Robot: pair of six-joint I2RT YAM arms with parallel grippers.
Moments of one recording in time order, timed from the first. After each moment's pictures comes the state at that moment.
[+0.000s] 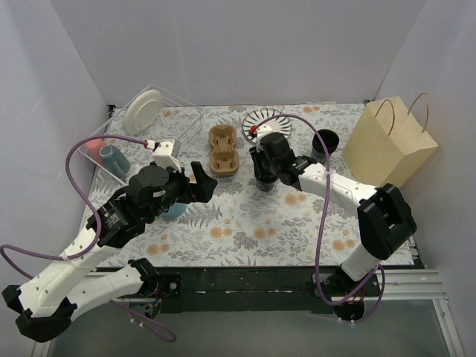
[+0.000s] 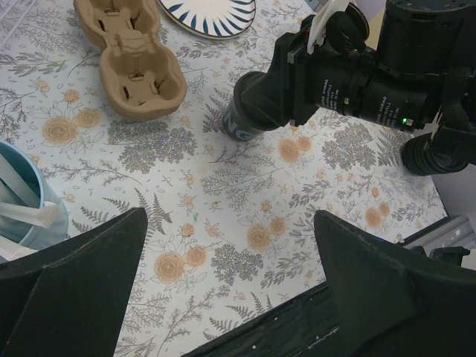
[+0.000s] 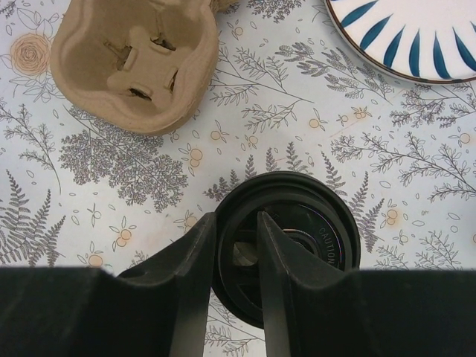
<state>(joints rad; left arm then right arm) -0.83 0.81 1.07 -0.63 -0.30 -0.56 0.70 1.61 1.13 -0.18 0.12 0.13</state>
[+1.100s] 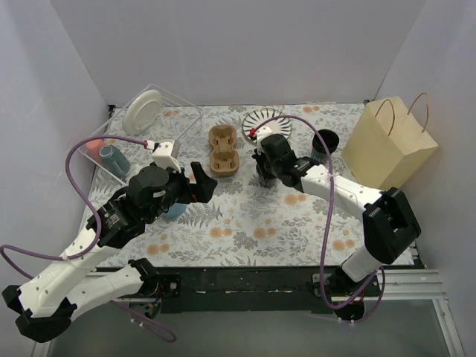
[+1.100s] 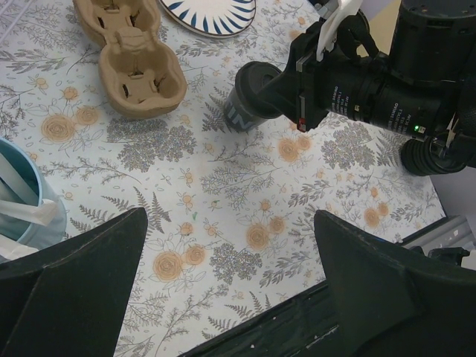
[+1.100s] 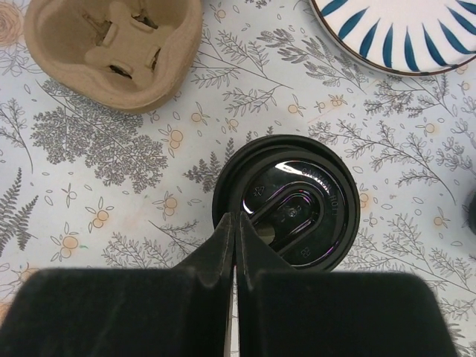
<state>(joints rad) -0.83 0.81 1.07 -0.63 -0.30 -0.57 0.72 1.57 1.13 -0.25 0.16 0.07</state>
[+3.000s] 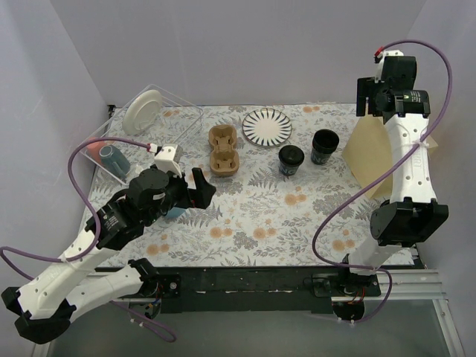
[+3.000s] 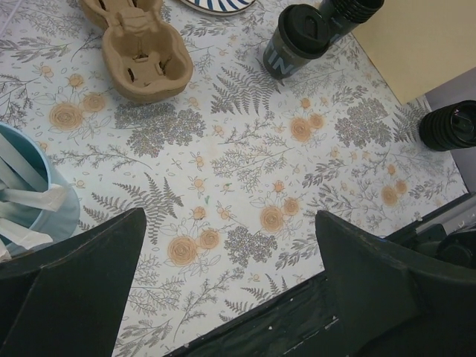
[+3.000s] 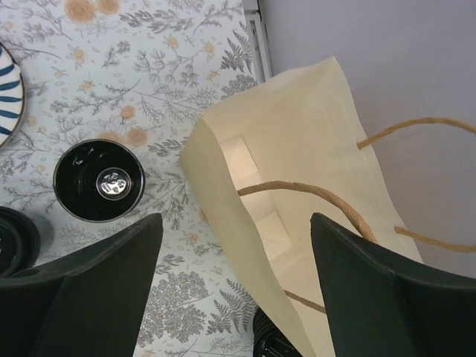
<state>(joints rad) -0.83 0.79 1.05 -0.67 -0.27 -0.52 -0.02 1.64 1.95 -0.93 0.24 -0.13</state>
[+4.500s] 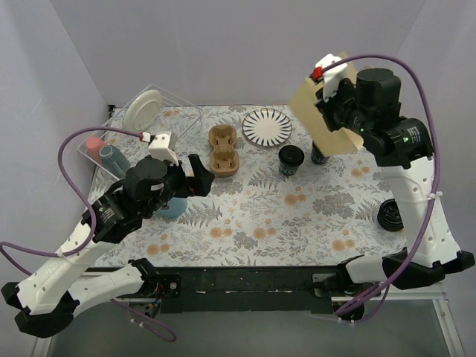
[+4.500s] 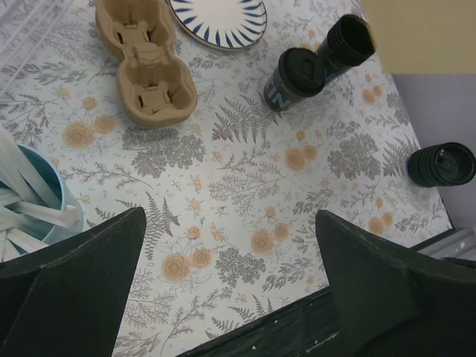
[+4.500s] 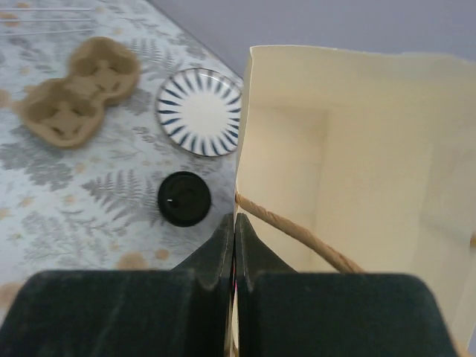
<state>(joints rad) -0.83 0.86 1.18 -0.71 -0.33 -0.56 0.37 1.35 1.93 -0.95 -0.02 -0.40</state>
